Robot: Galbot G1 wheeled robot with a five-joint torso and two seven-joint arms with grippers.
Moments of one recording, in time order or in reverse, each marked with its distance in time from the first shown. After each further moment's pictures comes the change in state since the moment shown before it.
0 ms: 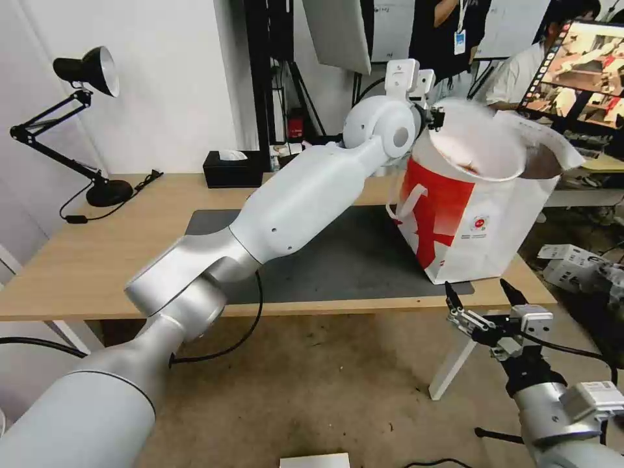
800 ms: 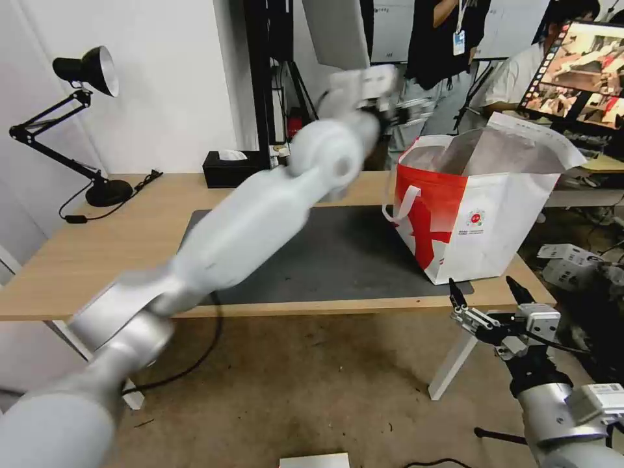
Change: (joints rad) left arm 0.282 0.413 -0.103 -0.493 0.086 -0.244 -0.010; right arm -0.002 0.002 0.007 0.018 -0.014 0.002 0.002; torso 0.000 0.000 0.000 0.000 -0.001
